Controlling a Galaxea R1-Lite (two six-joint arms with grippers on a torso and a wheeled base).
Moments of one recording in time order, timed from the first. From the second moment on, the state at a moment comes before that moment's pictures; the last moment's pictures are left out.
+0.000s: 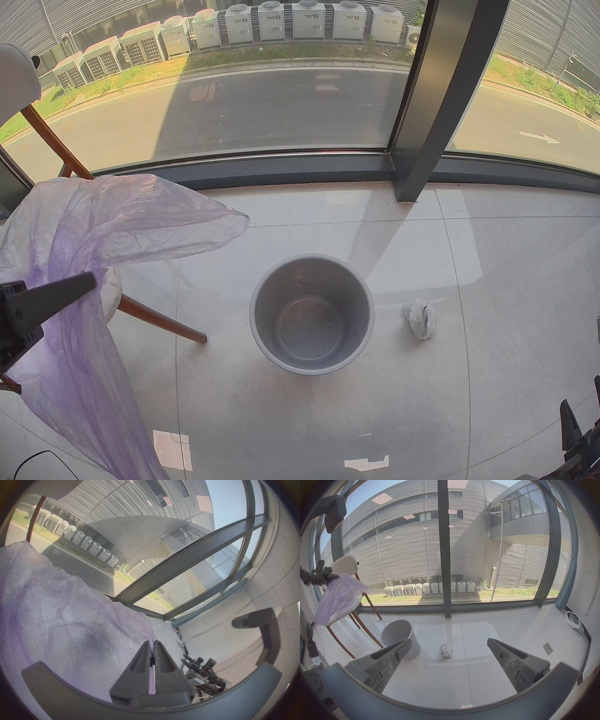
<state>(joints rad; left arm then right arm) -0.28 0.90 -0.57 -0.38 -0.66 -0.55 0.00 0.02 -0.02 0.00 0.01 0.02</state>
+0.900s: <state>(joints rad) -0.47 1.17 -0.78 -0.59 -0.90 -0.85 0.00 0.02 -0.02 0.00 0.01 0.02</state>
